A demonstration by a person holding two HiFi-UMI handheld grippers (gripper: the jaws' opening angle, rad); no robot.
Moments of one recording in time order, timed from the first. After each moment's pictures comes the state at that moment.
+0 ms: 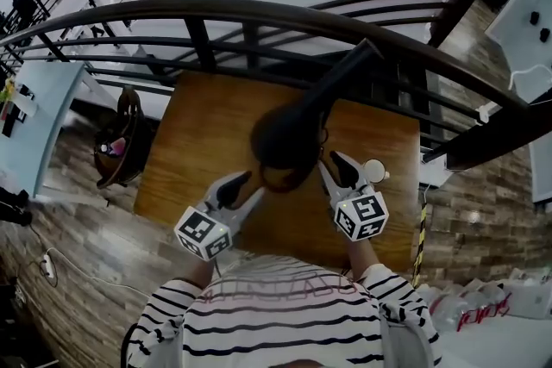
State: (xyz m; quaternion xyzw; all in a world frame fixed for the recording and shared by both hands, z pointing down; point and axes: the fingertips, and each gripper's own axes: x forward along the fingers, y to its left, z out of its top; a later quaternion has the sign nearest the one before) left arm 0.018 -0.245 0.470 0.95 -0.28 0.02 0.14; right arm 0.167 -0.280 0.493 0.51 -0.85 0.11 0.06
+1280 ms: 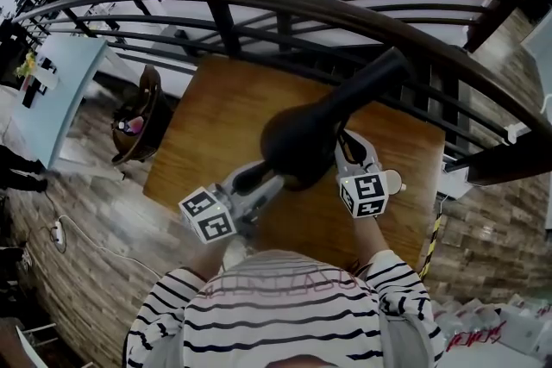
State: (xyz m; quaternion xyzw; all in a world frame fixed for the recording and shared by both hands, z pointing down) left arm 0.052 -0.291 0.462 0.92 -0.25 -0.09 0.29; right arm 0.184 -0.378 0.528 0.50 -0.86 0.05 0.10
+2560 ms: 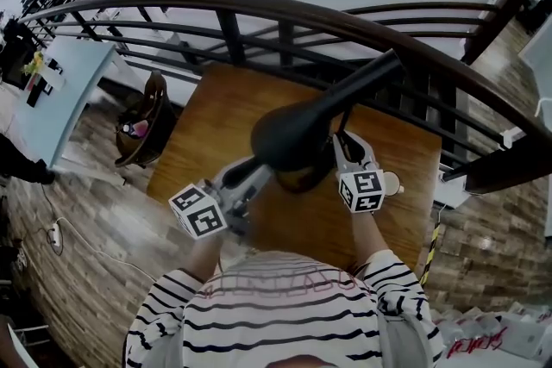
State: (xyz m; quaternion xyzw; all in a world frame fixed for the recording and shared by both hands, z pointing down) left arm 0.020 -0.277 0.431 0.91 -0.29 -0.11 0.28; right arm 0.184 -0.368 0.527 0.51 -0.86 0.05 0.07
